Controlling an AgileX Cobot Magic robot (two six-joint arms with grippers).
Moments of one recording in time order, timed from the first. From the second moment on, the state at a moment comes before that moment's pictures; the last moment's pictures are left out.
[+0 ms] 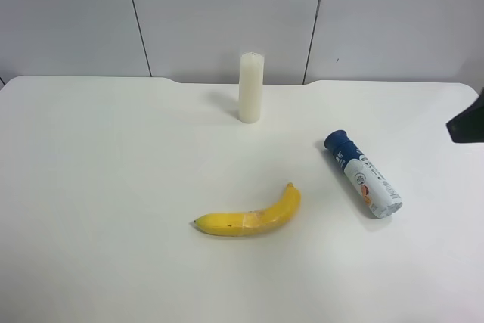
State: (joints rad) left arm -0.08 -0.01 -0.51 -0.05 1.06 0.04; right arm 0.19 0.83 -0.85 0.01 1.04 -0.17
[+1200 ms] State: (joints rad) left arm -0.08 -0.01 -0.51 -0.05 1.06 0.04; right arm 0.04 0.00 -0.51 0.03 1.07 -0.09
